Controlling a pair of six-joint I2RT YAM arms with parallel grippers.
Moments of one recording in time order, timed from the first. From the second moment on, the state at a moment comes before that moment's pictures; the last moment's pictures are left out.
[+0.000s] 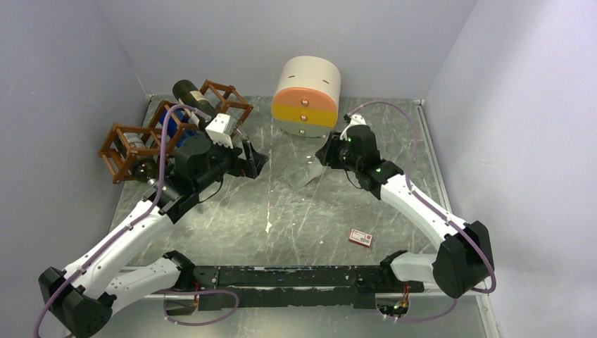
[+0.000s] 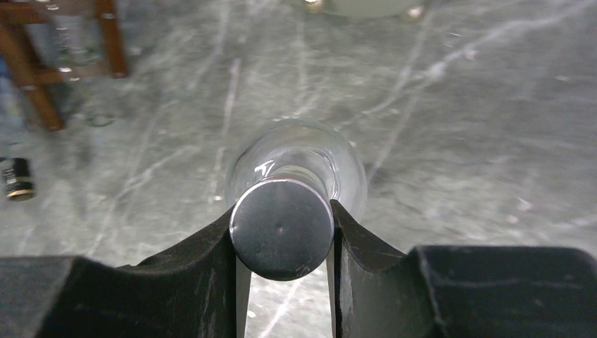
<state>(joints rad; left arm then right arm) -0.61 0.94 0.90 -0.20 0.00 -0.35 0.48 1.28 0.97 -0.22 0.00 0.45</state>
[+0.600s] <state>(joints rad) -0.61 1.06 0.94 -0.24 0.03 -0.42 0.59 1.06 0.46 0.38 -0.04 0.44</state>
